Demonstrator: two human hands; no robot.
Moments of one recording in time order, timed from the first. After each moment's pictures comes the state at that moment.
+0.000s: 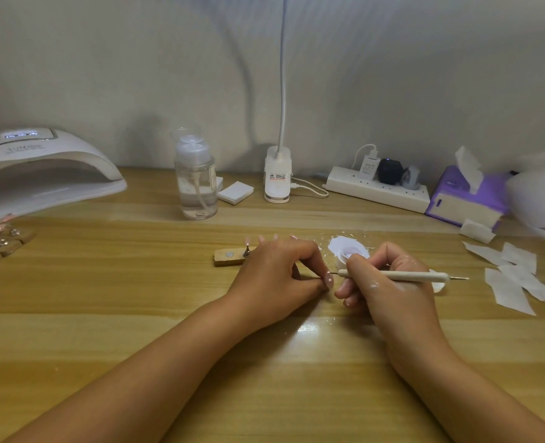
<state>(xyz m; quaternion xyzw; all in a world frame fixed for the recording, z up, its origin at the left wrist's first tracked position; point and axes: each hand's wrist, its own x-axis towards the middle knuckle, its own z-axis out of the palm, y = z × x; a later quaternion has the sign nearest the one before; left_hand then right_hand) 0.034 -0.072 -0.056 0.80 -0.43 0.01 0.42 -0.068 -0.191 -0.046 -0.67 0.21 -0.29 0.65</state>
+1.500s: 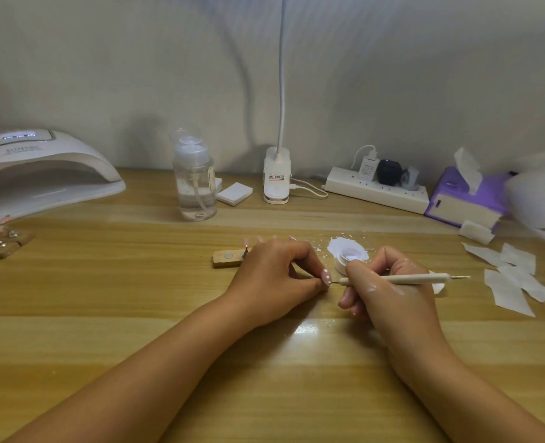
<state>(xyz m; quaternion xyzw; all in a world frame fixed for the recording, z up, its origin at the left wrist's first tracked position) 0.038 -0.074 -0.056 0.79 -0.42 -0.04 0.44 -0.068 -0.194 -0.048 -0.71 0.23 -0.28 0.61</state>
